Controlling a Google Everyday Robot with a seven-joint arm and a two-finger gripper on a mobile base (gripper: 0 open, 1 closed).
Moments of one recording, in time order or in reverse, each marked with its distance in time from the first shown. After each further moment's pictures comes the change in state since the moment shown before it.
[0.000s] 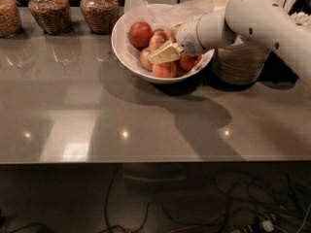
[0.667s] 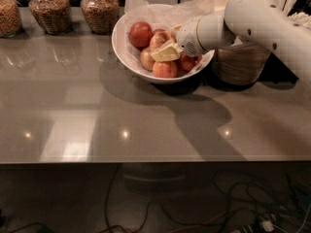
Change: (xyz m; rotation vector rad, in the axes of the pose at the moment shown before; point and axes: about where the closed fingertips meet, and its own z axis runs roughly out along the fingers) arm 0.006 -0.003 0.004 0.003 0.012 0.010
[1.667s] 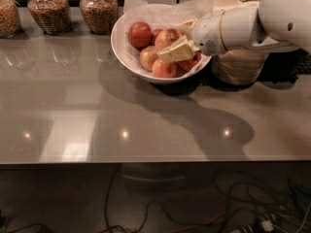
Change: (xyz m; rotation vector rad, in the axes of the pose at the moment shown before) arm -0.025 0.028 -0.064 -0.063 -0.119 -0.024
